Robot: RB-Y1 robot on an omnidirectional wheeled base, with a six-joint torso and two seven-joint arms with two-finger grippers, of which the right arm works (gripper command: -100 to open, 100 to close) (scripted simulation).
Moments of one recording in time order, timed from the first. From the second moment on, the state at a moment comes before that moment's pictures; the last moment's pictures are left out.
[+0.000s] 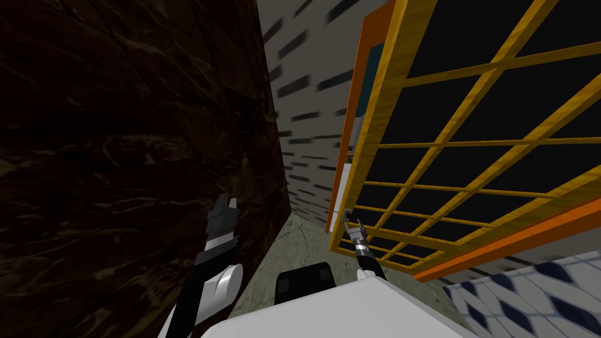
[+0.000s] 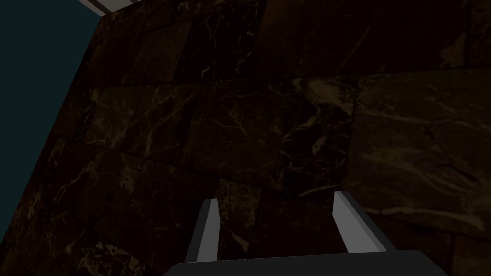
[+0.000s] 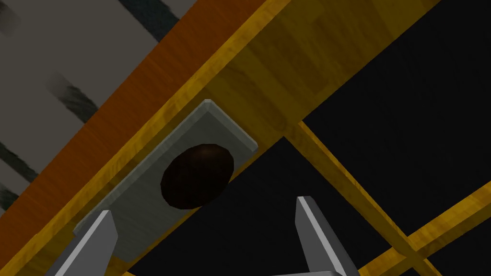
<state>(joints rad) 0.21 -0.25 0.12 -0.91 -0.62 -0.90 -0.55</state>
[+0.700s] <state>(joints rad) 0.21 -0.25 0.17 -0.93 -0.70 -0.91 -0.72</state>
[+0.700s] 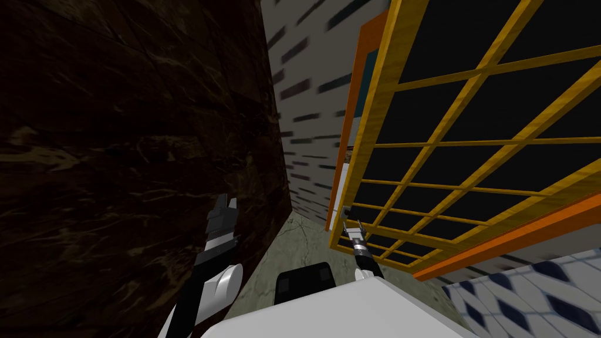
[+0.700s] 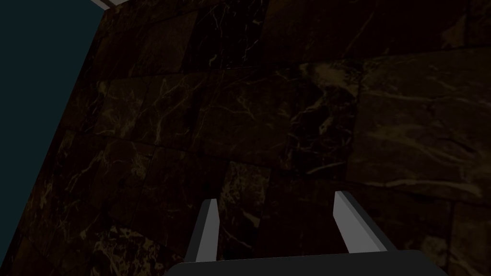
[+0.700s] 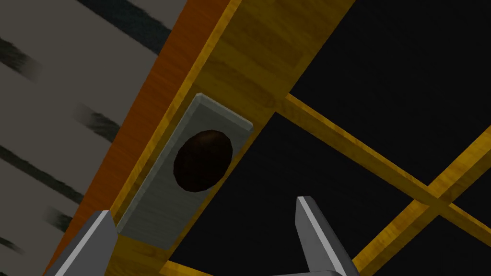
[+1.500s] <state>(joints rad) 0.21 -0.26 0.23 -0.95 -0.80 -0.93 -0.92</state>
